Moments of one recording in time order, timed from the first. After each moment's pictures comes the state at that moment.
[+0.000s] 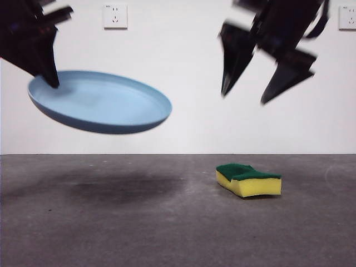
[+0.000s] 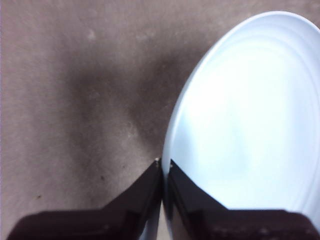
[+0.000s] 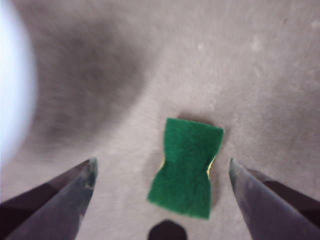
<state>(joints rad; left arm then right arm) -0.19 1.39 1.25 -0.76 0.18 0.02 0.45 1.55 1.26 -0.61 -0.08 -0.01</state>
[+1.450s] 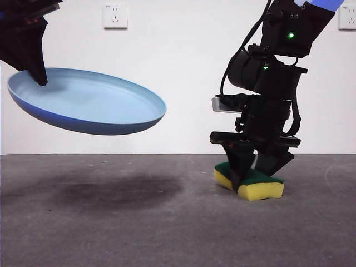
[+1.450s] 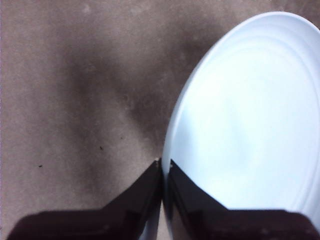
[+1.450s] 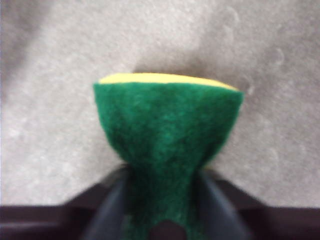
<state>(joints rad) -0.19 1.36 1.25 -0.86 0.18 0.05 0.44 1.92 1.27 -0.54 -0.04 -0.05</state>
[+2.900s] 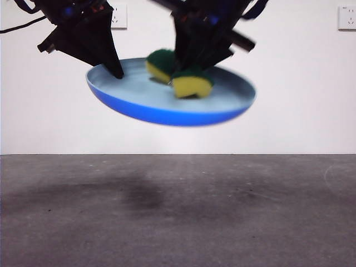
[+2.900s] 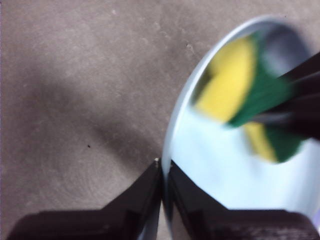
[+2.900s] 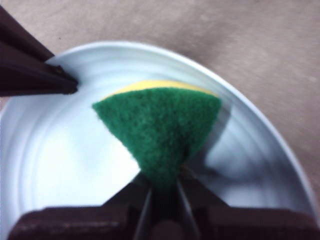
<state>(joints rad) -0.45 1.42 1.25 -0.70 0.32 -0.01 0.75 1.56 1.27 -0.50 -0.02 0.08</state>
